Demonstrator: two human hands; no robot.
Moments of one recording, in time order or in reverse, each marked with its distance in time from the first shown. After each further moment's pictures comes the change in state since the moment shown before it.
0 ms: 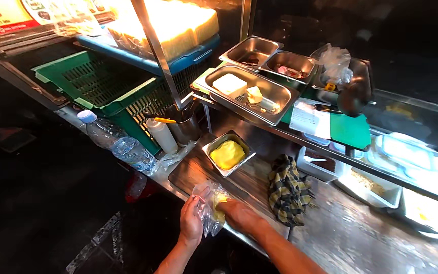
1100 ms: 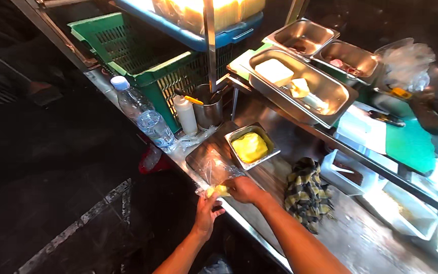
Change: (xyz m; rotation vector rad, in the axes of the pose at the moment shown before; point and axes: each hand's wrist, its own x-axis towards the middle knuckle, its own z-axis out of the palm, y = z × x) left_hand -0.008 -0.052 -0.037 -0.128 0.175 -0.336; right_hand 0.084 -0.009 -0.041 0.026 -0.288 0.211
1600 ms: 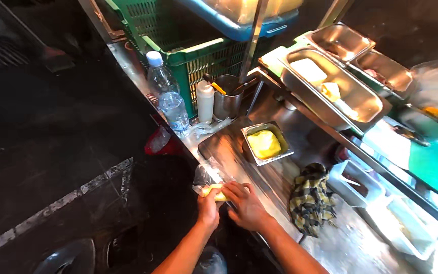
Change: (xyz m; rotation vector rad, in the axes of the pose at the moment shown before) left_hand -0.018 0.012 0.012 -0.274 0.316 0.034; right_hand -0.045 -0.028 0.067 -0.284 0.234 -0.194
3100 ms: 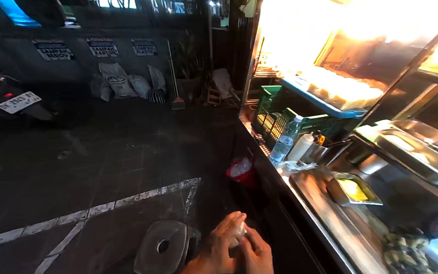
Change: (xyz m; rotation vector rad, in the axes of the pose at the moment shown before) left_hand -0.136 0.208 -0.369 1.019 -0.480 1.158; right_hand 0.001 -0.436 0.102 1.058 0.466 0.127
